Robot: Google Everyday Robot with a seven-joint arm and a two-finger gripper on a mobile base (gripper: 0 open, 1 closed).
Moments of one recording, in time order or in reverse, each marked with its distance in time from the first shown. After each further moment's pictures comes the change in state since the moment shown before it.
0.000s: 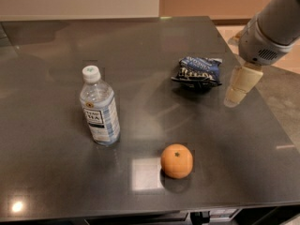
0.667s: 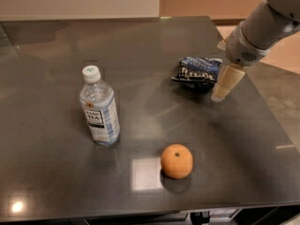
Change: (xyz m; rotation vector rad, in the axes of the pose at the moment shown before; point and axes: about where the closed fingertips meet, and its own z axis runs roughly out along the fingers) arm -0.006 -0.036 0.056 -0.027 -0.062 0.027
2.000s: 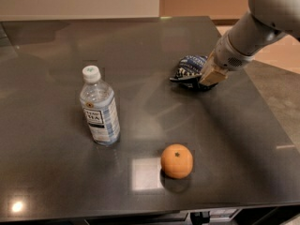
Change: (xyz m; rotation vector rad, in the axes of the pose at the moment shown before) arm -0.016 -0.001 0.035 -0.037 -0.047 0.000
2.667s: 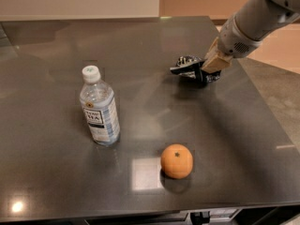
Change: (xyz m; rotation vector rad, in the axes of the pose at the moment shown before) arm -0.019 -0.005 -0.036 0.005 -0.036 -0.014
